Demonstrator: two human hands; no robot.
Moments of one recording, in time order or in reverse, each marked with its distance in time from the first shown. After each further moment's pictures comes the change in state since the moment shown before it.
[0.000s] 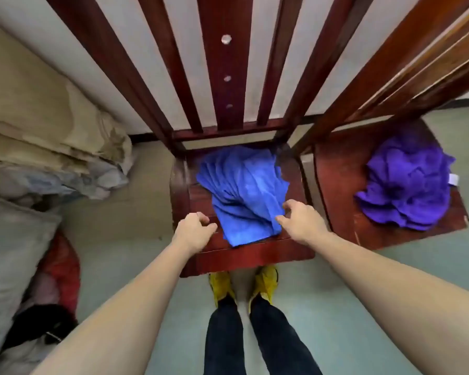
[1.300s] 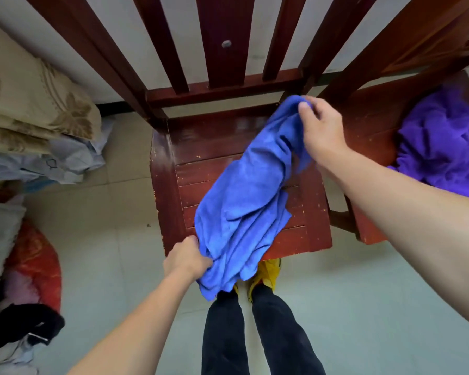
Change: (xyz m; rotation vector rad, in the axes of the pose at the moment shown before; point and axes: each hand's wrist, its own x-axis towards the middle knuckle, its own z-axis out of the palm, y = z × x) left_hand 0.033 -0.075 0.070 0.272 -0.142 -0.190; right_hand 0.118 -0.034 -0.026 0.775 0.498 -0.139
